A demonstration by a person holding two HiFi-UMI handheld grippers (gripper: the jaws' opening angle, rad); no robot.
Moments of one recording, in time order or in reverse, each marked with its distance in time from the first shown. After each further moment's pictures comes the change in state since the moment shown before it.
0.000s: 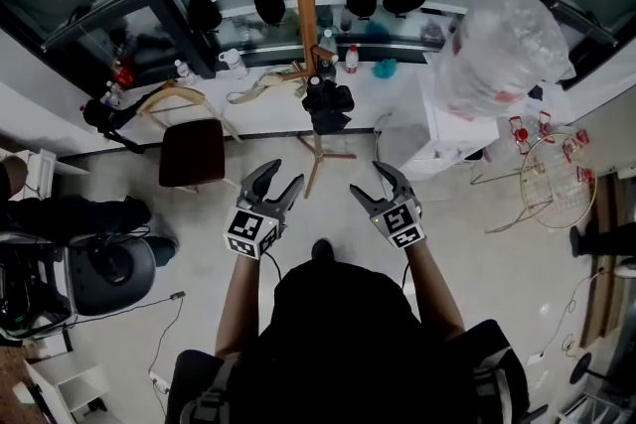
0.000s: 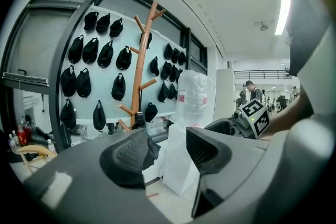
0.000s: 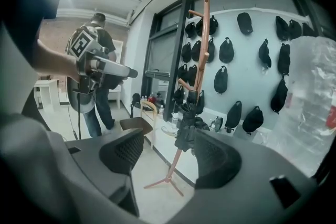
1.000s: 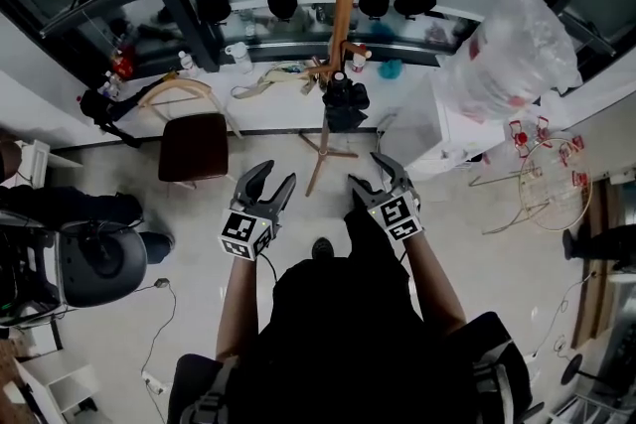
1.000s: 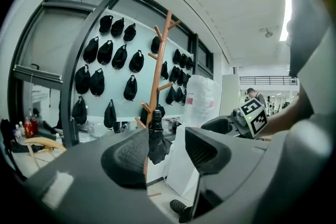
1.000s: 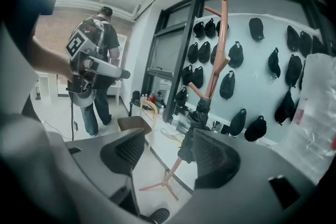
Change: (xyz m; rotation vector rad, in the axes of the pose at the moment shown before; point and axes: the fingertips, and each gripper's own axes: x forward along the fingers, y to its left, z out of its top) left arm -0.049 0.047 -0.021 -0.059 -0.047 0.050; right arm 0.041 0.028 0.026 -0.080 0.014 -0.021
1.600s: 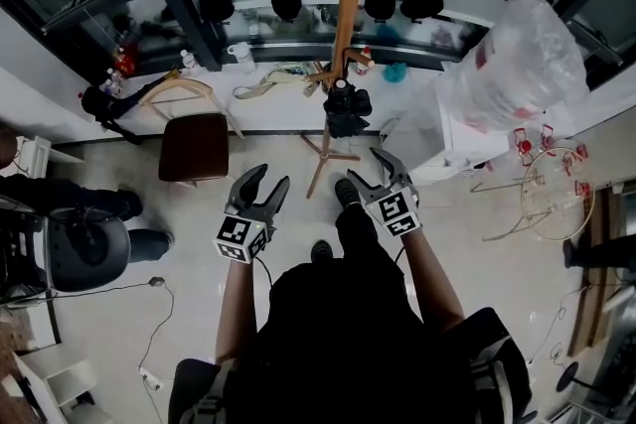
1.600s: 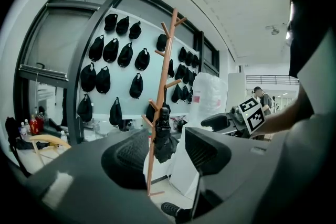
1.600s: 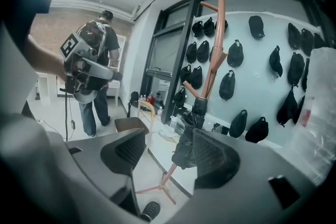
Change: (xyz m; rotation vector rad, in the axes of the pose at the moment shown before) left arm 0.010 0.023 -0.002 -0.025 0.023 0.054; right arm 0.029 -0.029 0.006 0.001 -0.013 0.006
